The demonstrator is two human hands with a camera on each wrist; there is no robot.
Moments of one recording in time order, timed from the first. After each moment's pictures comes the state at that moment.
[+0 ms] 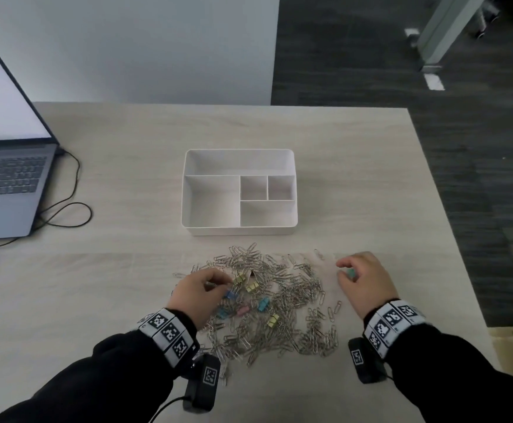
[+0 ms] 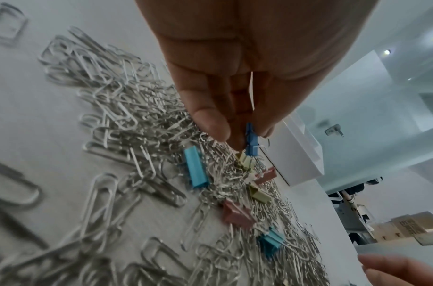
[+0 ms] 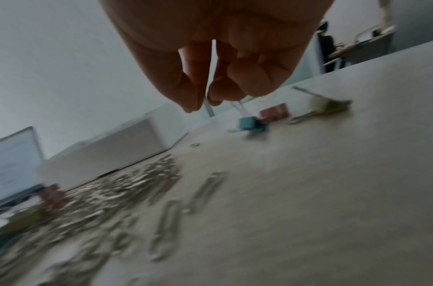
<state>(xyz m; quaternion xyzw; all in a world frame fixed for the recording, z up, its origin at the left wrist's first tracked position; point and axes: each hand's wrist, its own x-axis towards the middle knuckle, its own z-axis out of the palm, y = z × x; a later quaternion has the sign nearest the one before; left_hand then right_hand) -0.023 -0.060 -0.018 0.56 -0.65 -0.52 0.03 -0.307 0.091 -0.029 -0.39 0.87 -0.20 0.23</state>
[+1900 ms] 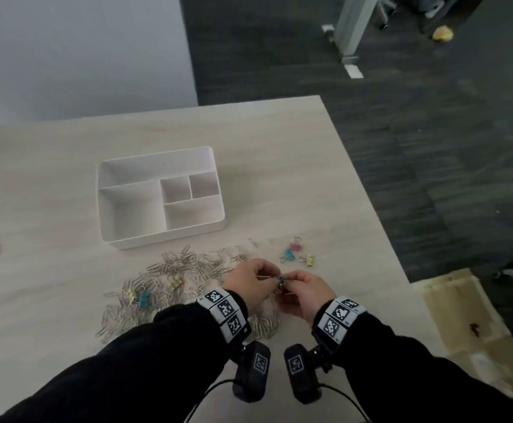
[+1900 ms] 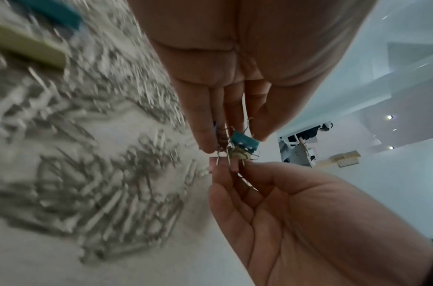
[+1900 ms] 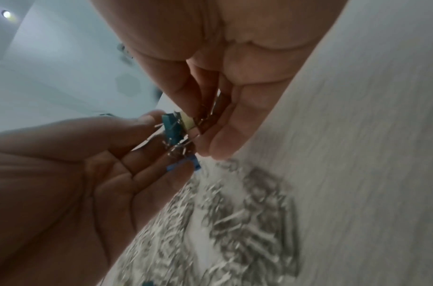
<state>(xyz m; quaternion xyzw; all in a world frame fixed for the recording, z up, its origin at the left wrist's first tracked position) -0.188 0.032 -0.015 0.40 -0.71 -0.58 -0.04 -0.283 0.140 -0.033 0.06 0.69 -0.50 0.52</state>
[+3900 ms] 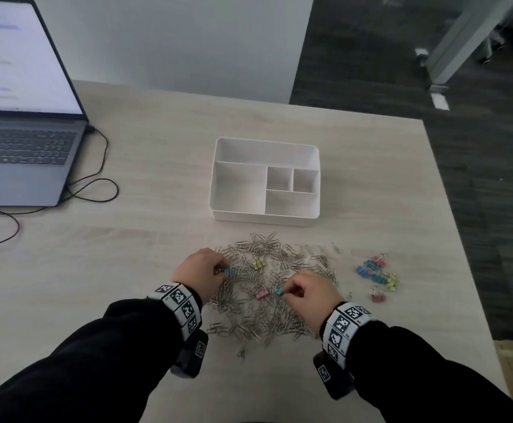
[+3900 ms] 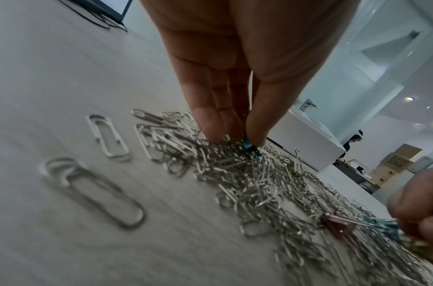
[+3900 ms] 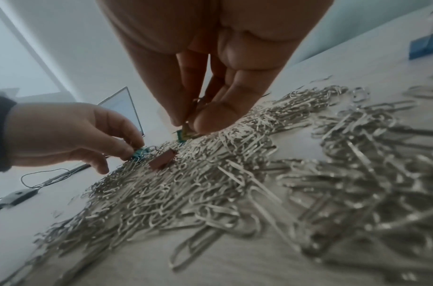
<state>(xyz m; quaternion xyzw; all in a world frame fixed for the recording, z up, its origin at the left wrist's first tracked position) 0.018 -0.087 -0.036 0.47 -0.82 -0.32 -0.03 -0.190 0.061 -0.026 -0.52 0.76 -0.14 0.35</state>
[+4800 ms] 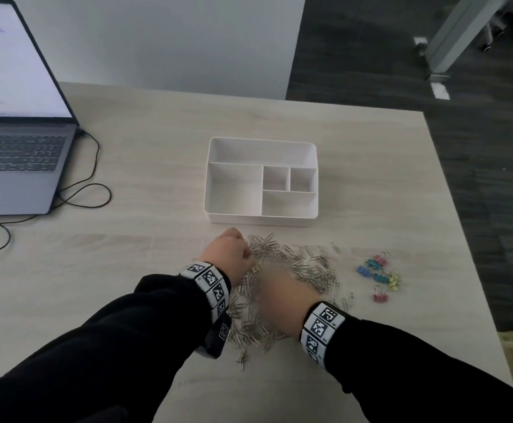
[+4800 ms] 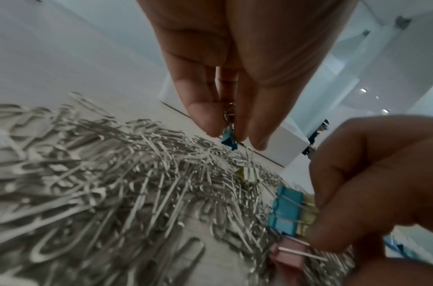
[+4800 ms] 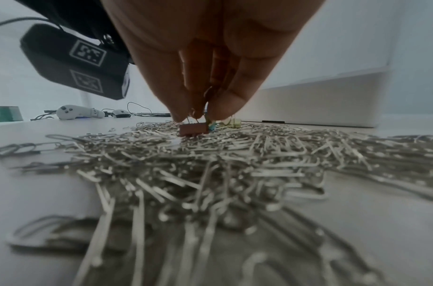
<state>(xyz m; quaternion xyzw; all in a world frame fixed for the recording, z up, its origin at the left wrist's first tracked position) -0.048 -0.099 -0.016 0.43 -0.85 -0.30 -0.07 -0.165 0.043 -0.034 -0.72 0.65 -0.05 0.24</state>
